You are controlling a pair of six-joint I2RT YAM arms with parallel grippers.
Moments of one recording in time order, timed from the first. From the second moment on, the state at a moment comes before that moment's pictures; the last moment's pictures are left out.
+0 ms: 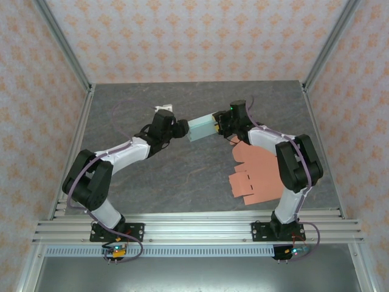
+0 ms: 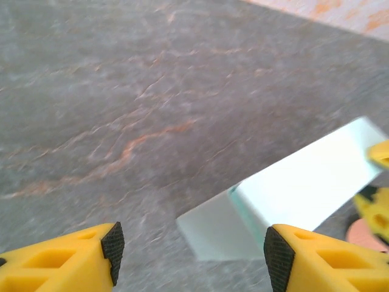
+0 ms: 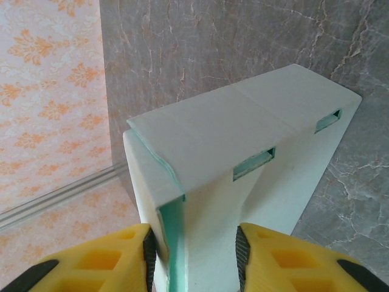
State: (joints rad) left arm -0.45 1.63 0.99 0.04 -0.10 -0.54; right arm 0.37 1.81 1.11 0.06 -0.28 1.50
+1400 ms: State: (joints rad) left arm -0.47 1.77 0.98 0.24 -0.14 -0.50; right arm 0.30 1.83 1.09 -0.01 -0.23 1.39
